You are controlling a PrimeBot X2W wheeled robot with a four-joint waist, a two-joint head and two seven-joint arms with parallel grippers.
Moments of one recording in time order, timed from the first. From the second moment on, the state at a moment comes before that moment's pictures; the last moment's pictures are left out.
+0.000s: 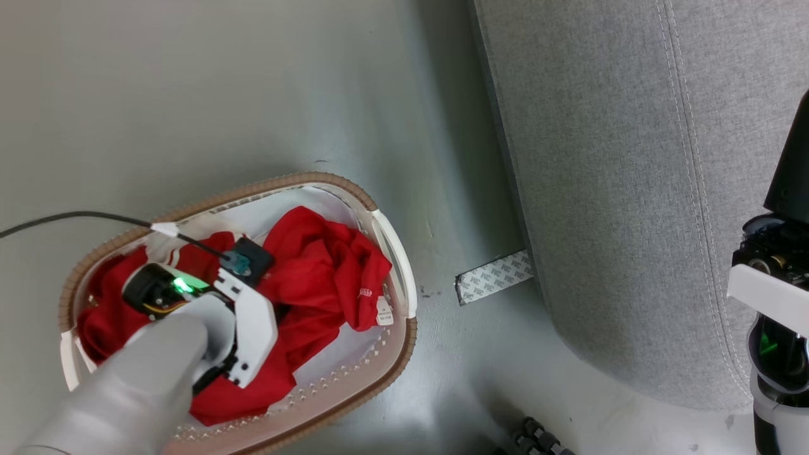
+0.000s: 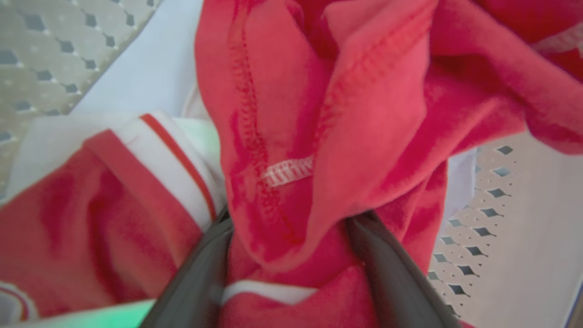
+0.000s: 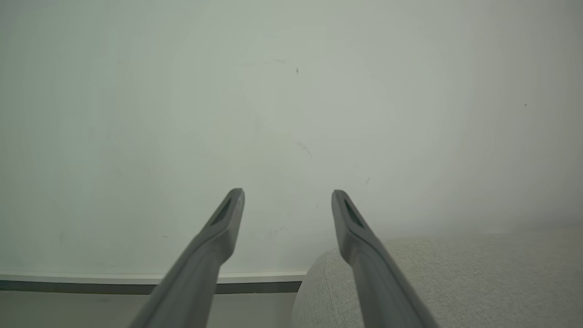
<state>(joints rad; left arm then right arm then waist) -0.90 0.40 -1.15 0.92 -0.64 -0.13 0.08 -0.49 -0.05 0.03 -0.31 0.40 0.13 -0.26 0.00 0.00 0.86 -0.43</state>
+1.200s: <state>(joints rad) -0.70 0.28 -1.12 0.69 -0.80 -0.11 -0.26 -0.33 -0.05 0.09 -0.10 0.27 0.13 -0.26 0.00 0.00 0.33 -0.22</state>
